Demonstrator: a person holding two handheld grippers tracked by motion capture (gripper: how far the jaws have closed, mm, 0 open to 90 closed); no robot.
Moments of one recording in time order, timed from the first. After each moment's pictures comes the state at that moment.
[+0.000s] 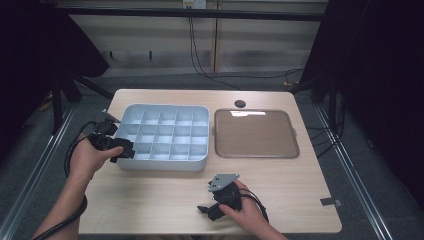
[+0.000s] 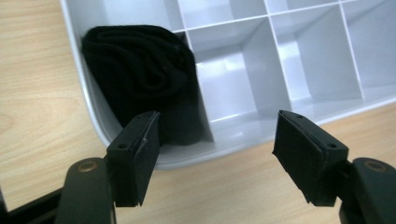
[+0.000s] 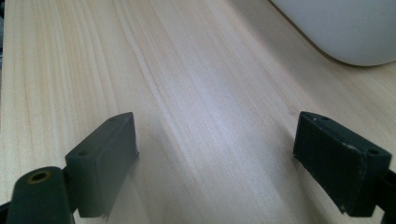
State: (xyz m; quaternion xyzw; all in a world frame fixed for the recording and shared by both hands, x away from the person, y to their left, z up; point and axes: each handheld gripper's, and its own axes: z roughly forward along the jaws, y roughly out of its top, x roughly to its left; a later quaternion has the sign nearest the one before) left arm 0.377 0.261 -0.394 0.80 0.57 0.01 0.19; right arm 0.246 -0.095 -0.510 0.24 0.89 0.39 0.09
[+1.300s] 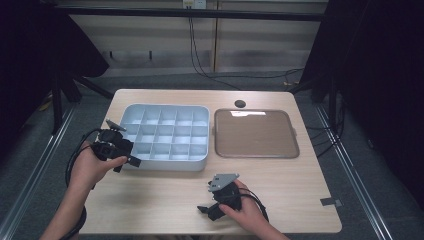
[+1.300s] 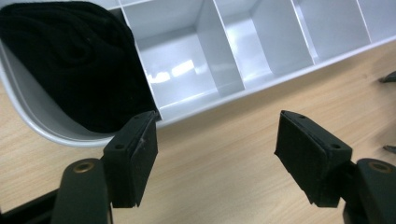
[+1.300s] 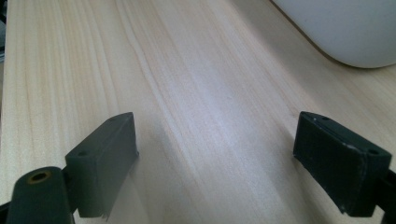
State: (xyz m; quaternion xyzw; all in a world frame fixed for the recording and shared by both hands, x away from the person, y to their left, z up) left arm 0.351 0.248 -0.395 0.83 0.52 -0.01 0.21; right arm 0.247 -0.095 -0.510 0.23 0.89 0.39 0.08
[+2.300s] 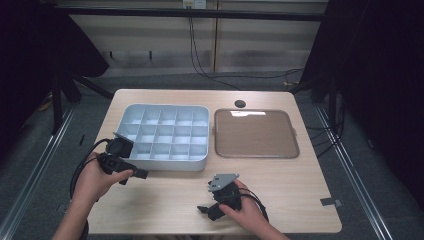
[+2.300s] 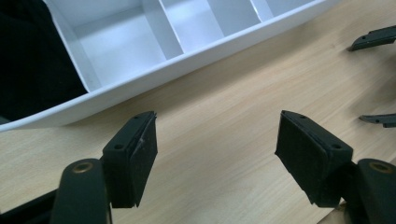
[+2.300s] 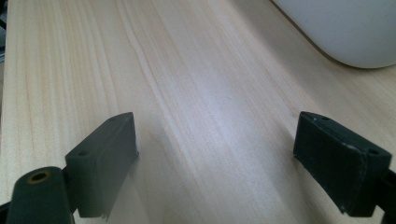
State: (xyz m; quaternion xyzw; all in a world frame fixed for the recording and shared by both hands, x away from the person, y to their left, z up) left arm 0.322 0.230 -0.403 0.85 0.48 -0.02 0.23; right arm 0.247 -0.095 -0.510 0.23 0.89 0.39 0.08
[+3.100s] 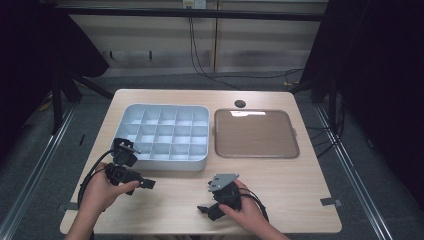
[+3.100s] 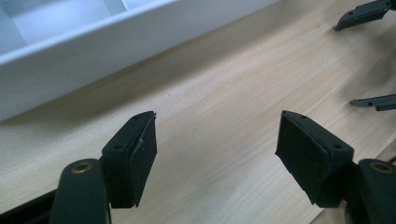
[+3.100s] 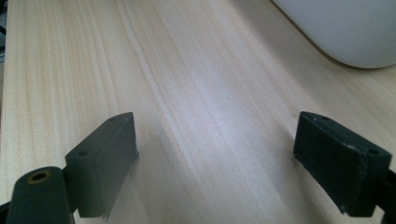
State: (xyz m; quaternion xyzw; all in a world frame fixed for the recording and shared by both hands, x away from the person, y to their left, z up) left arm 0.305 0.218 -0.428 0.85 0.46 -0.04 0.24; right arm 0.247 -0.095 -0.510 0.23 0.89 0.39 0.08
